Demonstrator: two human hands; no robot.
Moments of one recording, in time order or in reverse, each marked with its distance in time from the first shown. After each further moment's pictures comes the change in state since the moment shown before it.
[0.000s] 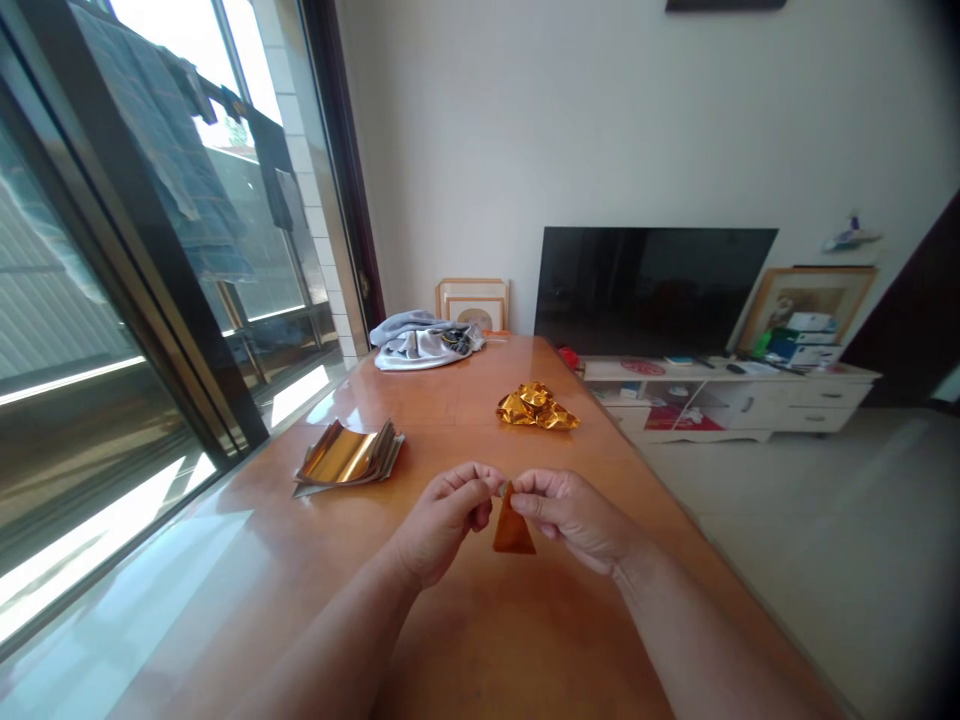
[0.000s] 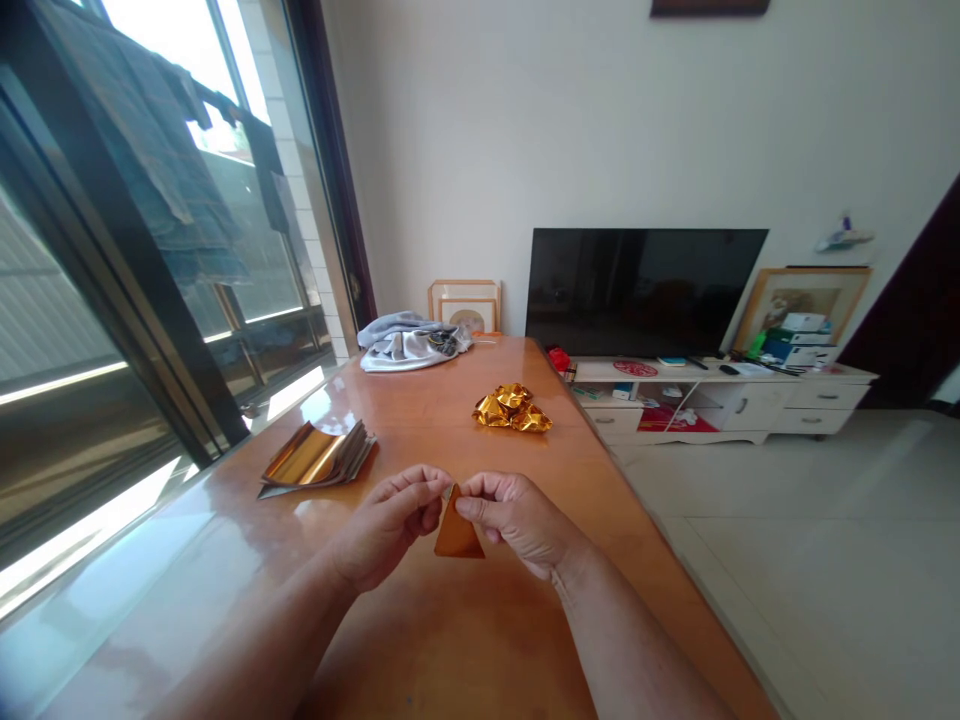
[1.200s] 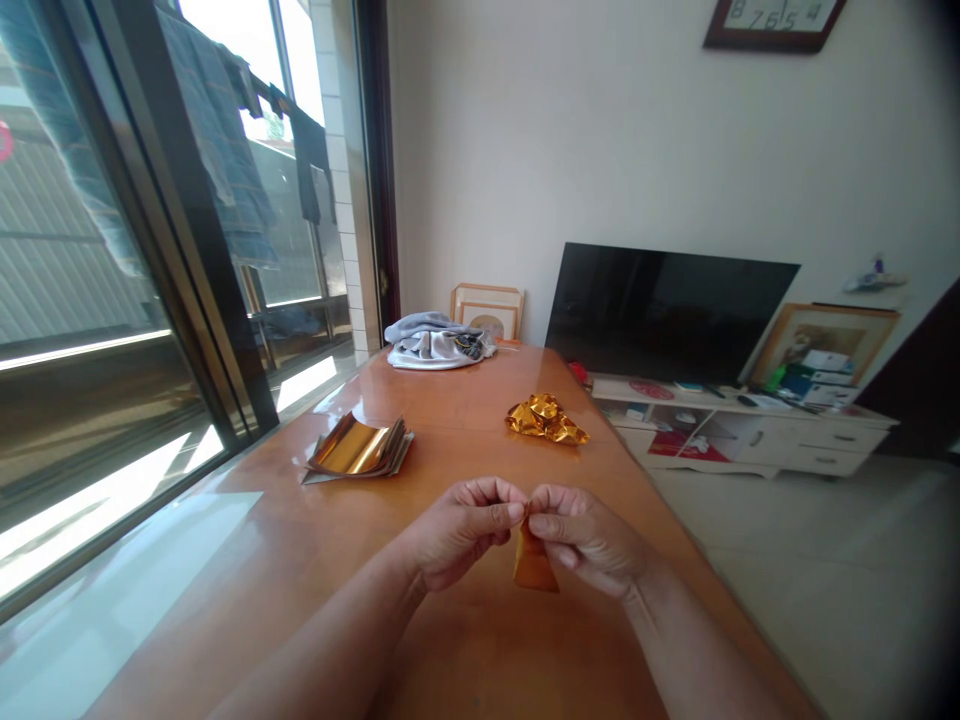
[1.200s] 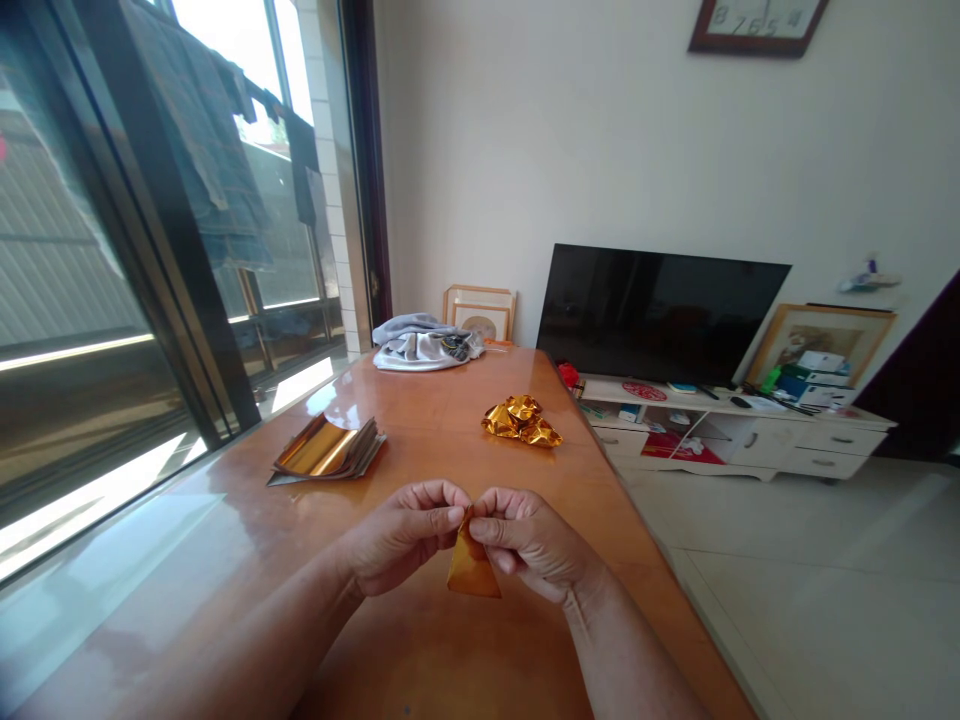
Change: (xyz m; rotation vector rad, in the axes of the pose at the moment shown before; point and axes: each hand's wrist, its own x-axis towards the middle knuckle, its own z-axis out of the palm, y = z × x) left_hand -0.005 -0.005 -0.004 -0.197 -0.152 -0.101; right_hand -0.004 0.001 0.000 0.162 -0.117 0.093
